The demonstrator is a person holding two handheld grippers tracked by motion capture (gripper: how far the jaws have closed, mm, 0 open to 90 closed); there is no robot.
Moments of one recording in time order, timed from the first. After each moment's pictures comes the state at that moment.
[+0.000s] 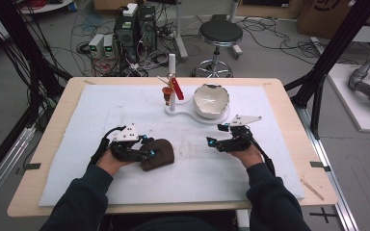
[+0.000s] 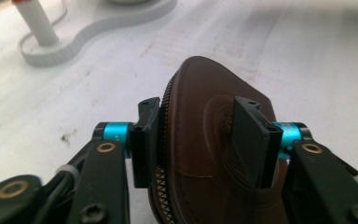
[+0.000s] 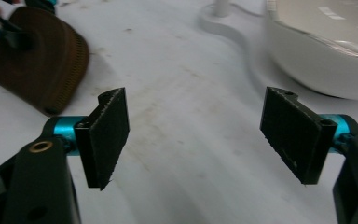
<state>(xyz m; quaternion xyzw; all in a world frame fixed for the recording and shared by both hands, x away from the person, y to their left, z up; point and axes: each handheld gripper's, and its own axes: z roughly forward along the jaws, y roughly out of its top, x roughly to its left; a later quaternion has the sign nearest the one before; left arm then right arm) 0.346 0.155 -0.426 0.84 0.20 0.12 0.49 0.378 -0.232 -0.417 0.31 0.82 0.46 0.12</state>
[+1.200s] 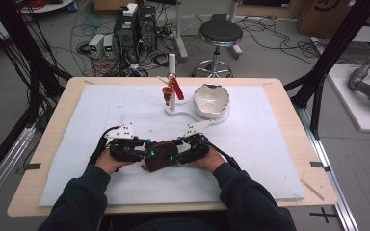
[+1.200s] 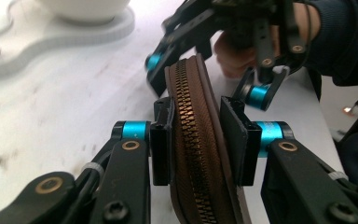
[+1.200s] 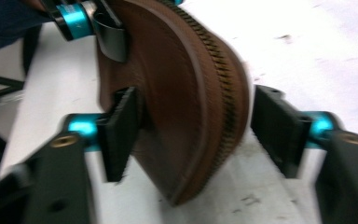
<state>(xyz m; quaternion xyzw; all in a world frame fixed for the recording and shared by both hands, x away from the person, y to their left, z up) 0.349 0.159 -0.426 0.81 0.18 0.03 0.55 0.377 -0.116 -0.443 0.17 0.86 0.48 -0.03</state>
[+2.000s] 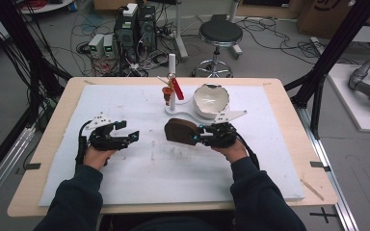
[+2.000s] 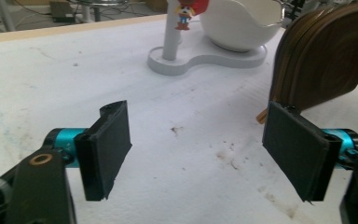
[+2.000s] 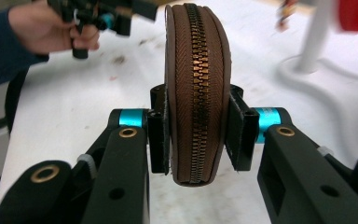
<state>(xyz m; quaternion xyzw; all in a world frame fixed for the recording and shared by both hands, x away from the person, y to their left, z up) 0.362 0.216 -0.424 0.73 0.38 0.16 0.55 0.384 -0.191 -0.402 0.22 0.82 0.53 0.04</state>
